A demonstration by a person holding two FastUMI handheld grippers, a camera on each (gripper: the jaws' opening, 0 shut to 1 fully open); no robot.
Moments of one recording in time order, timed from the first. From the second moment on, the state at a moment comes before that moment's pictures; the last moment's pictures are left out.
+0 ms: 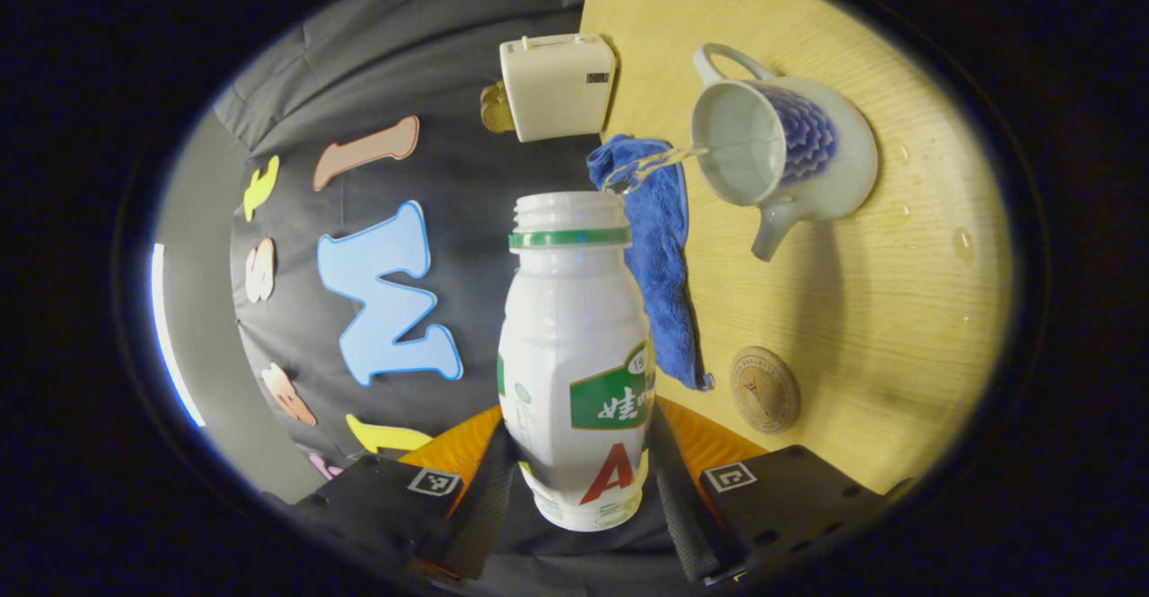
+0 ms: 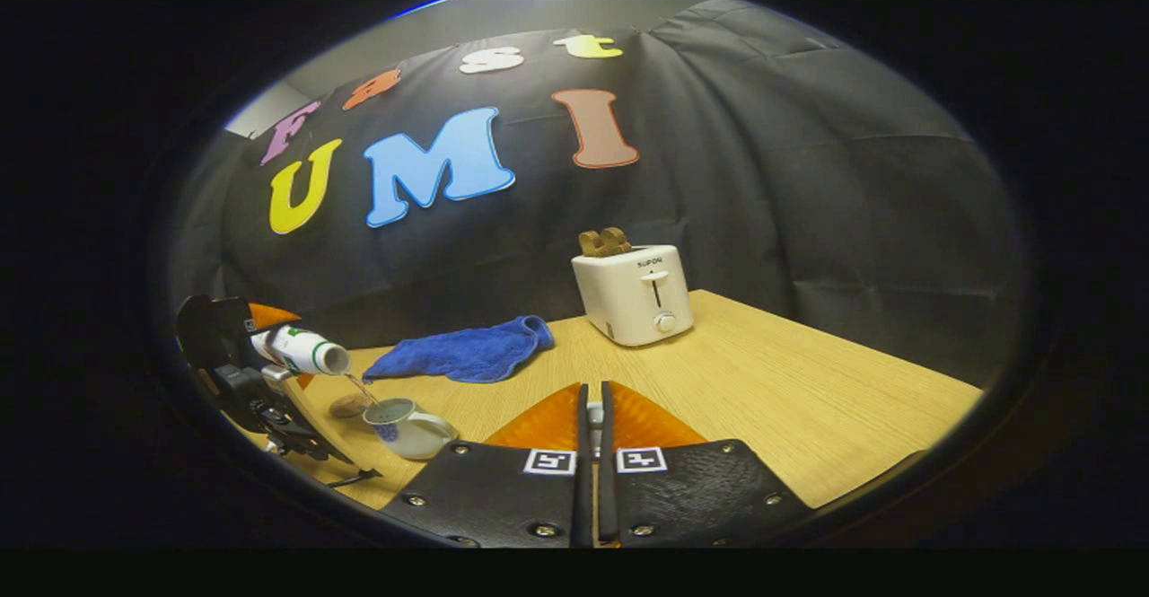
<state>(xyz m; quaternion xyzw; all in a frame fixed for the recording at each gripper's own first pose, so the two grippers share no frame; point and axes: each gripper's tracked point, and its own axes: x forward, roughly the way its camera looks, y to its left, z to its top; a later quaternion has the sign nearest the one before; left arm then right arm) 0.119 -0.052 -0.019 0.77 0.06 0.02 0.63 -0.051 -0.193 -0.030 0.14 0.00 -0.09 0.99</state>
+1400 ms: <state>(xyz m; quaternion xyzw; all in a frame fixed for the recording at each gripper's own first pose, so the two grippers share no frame) 0.118 -0.055 -0.005 0.80 0.06 0.04 0.59 -0.053 -0.193 -0.029 0.14 0.00 -0.08 0.99</state>
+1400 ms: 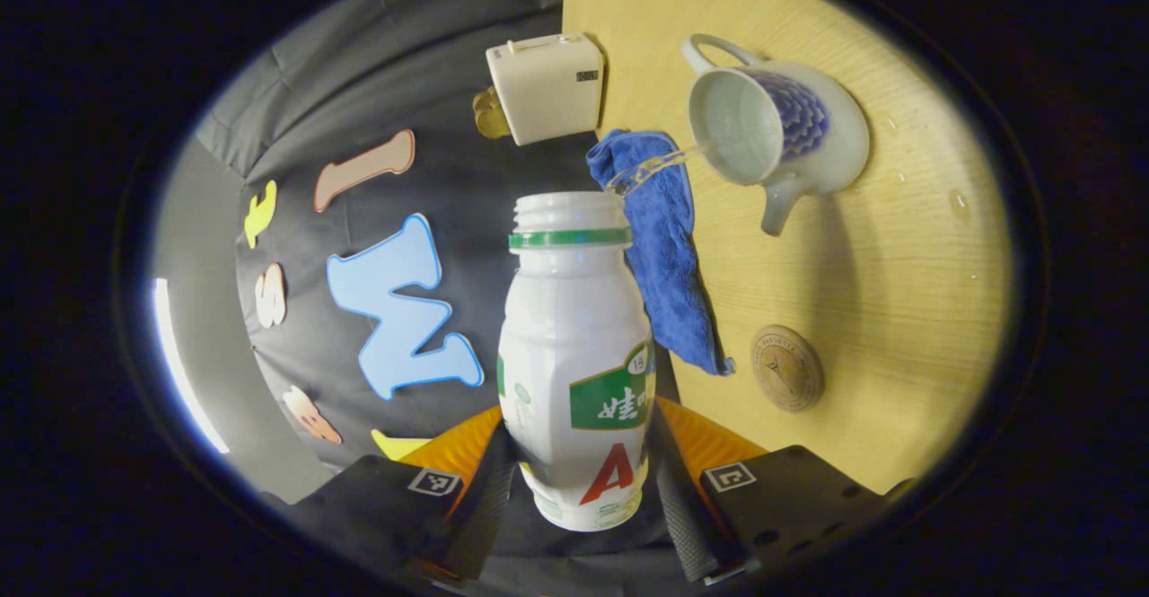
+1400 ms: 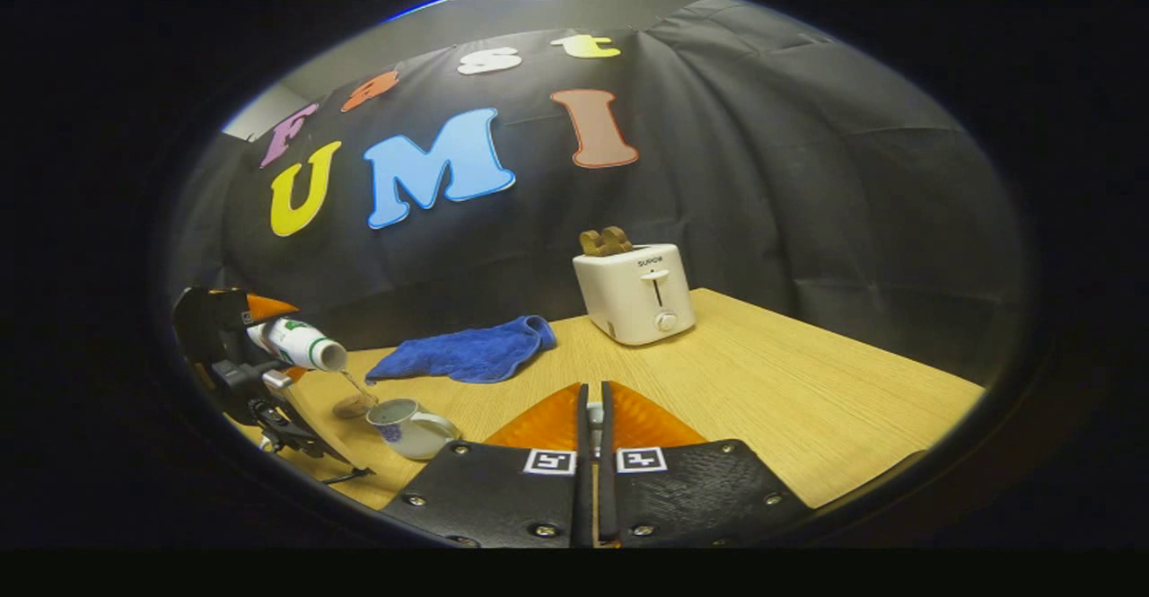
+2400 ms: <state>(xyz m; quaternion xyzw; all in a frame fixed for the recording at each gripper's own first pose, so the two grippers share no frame) 0.118 -0.061 0.000 0.83 0.05 0.03 0.56 -0.053 -0.193 -0.029 0.14 0.00 -0.08 0.99</state>
